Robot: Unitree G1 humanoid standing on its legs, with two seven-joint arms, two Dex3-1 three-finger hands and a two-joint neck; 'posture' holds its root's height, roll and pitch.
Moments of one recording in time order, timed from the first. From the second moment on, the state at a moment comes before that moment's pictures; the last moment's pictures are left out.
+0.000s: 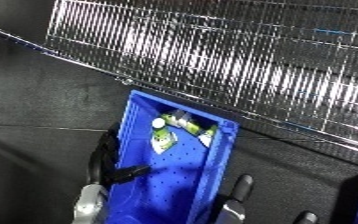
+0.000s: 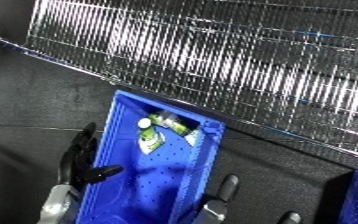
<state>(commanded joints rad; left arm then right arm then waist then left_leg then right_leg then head) -0.22 0.49 0.00 1.17 -0.75 -0.44 0.03 -0.20 -0.37 0.26 1.20 0.94 -0.22 0.27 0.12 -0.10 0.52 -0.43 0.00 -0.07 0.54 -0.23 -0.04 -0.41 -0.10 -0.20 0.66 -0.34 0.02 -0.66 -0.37</state>
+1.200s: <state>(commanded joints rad) -0.25 0.36 -0.24 1.21 -0.71 -0.16 -0.26 -0.31 -0.41 0.19 1.21 0.90 -0.16 0.23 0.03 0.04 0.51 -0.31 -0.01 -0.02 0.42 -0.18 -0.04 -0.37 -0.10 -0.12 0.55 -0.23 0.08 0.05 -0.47</state>
